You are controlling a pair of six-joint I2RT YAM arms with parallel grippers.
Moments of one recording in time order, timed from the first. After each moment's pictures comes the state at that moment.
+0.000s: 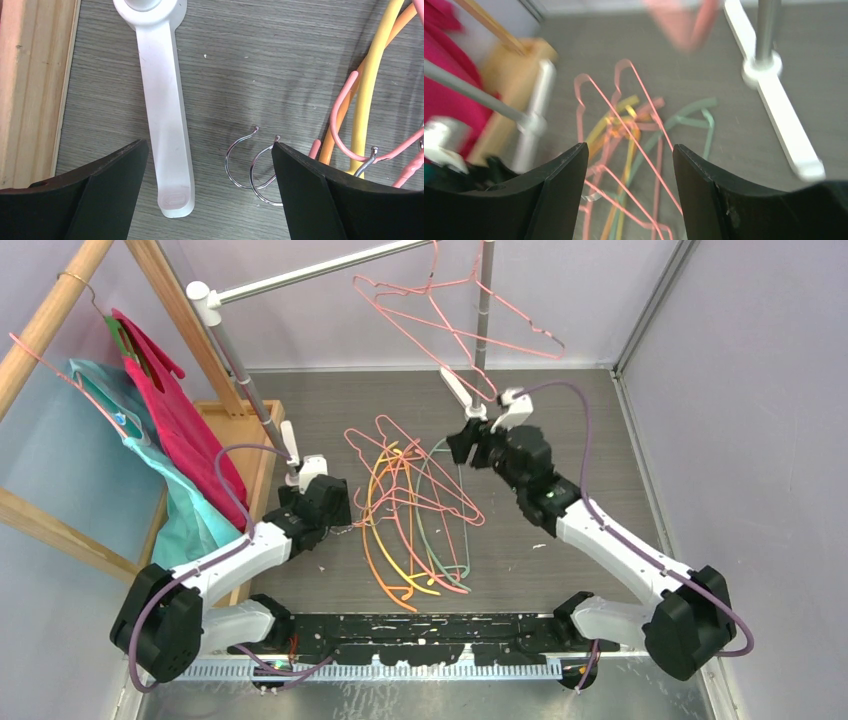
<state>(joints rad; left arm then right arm) -0.55 1.15 0.57 -0.29 -0.58 -0.51 0.53 1.16 0.90 0.15 0.06 0.43</state>
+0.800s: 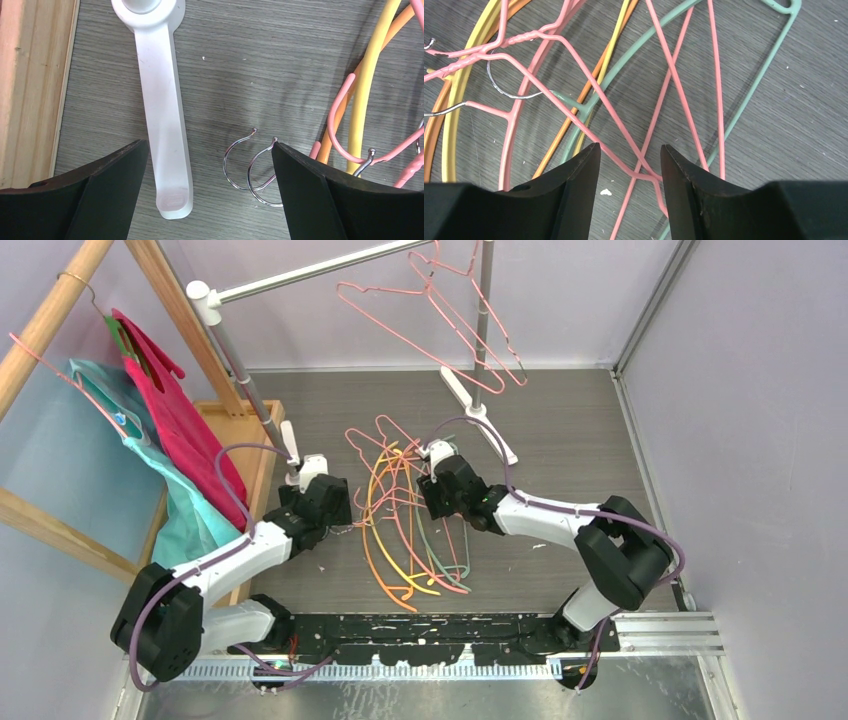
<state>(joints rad) -0.55 1.16 0.57 -0.29 -0.58 -0.51 0.79 1.55 0.84 0.01 0.17 0.17</state>
